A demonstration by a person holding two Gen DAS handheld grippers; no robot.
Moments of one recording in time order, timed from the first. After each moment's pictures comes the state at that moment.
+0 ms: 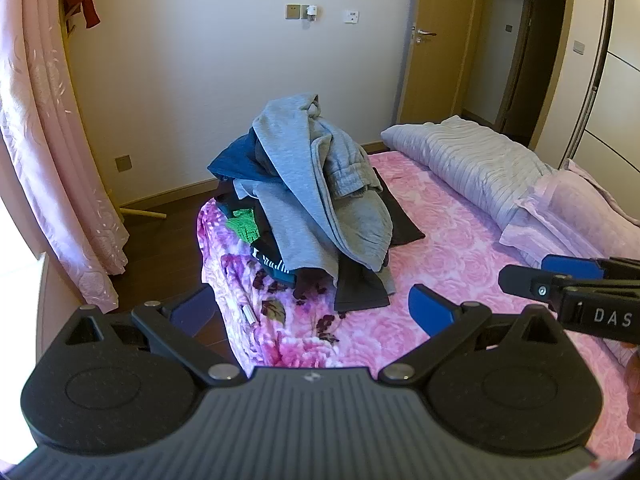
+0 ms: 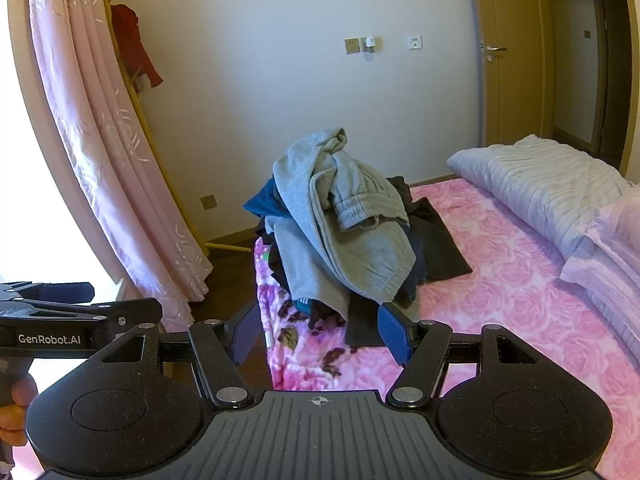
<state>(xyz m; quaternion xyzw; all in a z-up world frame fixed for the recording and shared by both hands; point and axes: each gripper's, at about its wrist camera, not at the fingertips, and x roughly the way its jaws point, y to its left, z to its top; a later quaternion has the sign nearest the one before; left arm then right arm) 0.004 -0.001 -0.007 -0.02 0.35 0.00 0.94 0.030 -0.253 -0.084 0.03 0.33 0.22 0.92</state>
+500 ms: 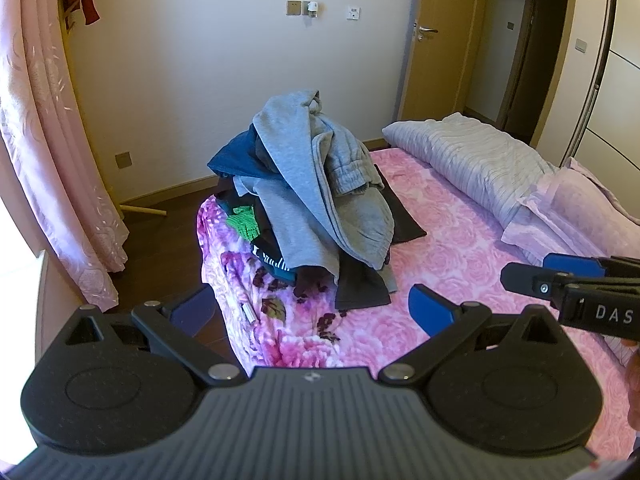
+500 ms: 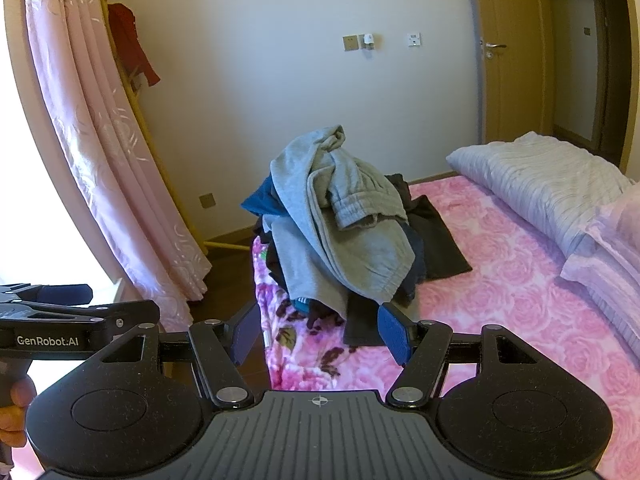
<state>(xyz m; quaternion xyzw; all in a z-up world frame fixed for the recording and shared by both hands) 0.007 -0.001 -0.007 -0.02 0.35 0.00 0.94 0.037 -0.250 -0.087 0.03 0.33 0.22 0.92</state>
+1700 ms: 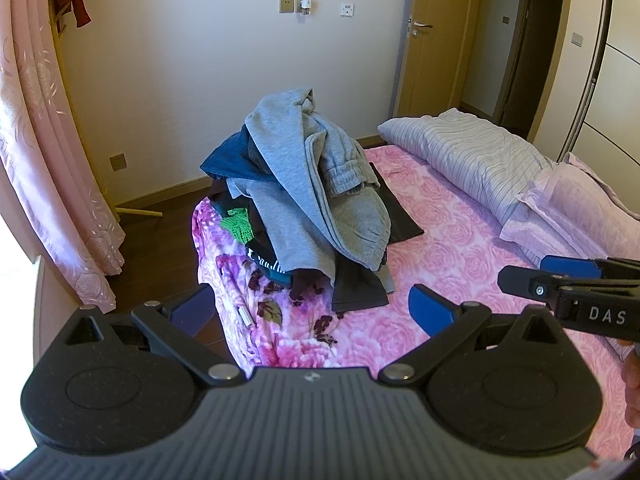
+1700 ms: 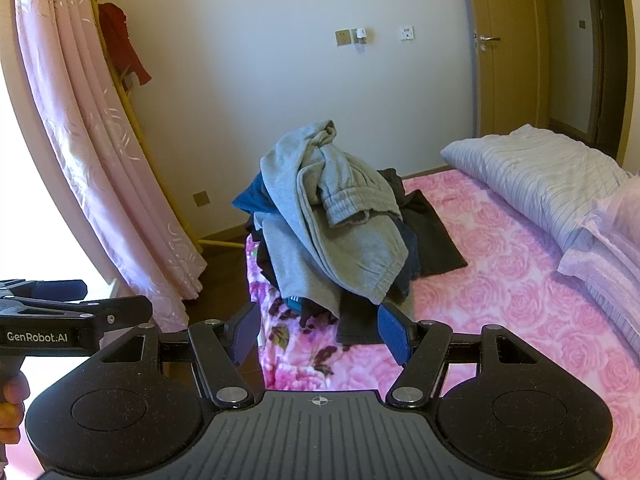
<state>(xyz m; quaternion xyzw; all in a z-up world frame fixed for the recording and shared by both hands) 0.014 -0.006 -0.009 -0.02 0.36 0.00 0.93 0.048 -0.257 -0.091 0.03 0.34 0.21 0.92</state>
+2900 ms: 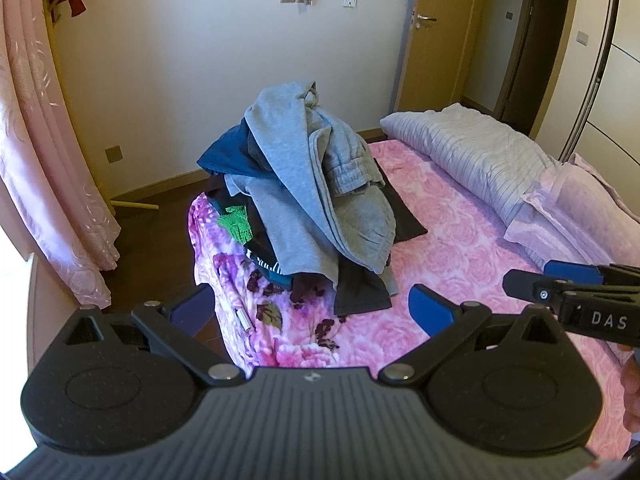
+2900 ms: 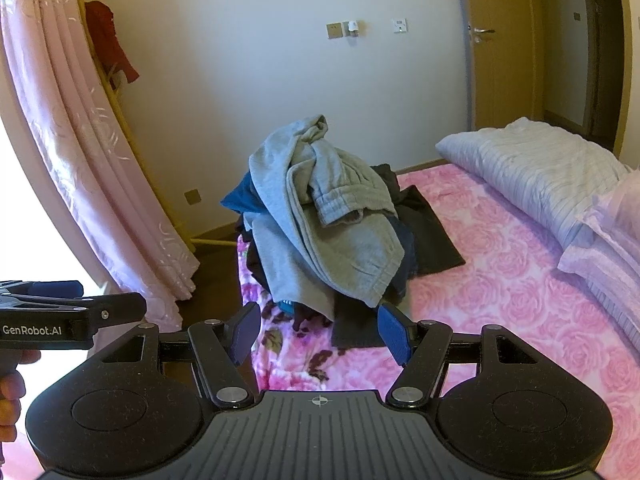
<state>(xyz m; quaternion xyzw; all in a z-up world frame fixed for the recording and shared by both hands) 0.056 0.008 -0.014 -0.03 0.37 -0.01 0.93 0.084 -0.249 -0.098 0.04 0.36 0.19 0.91</state>
